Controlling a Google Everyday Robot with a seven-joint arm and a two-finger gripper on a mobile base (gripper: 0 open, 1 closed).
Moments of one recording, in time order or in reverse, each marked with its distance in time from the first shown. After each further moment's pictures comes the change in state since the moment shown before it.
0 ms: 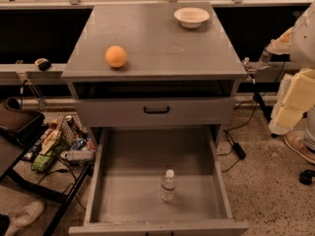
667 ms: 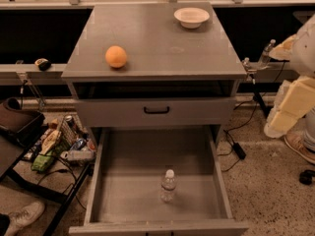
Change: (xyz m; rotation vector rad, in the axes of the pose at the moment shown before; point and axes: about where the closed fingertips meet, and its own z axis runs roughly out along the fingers) arm 0.004 -0.001 0.014 0.019 -0.054 0.042
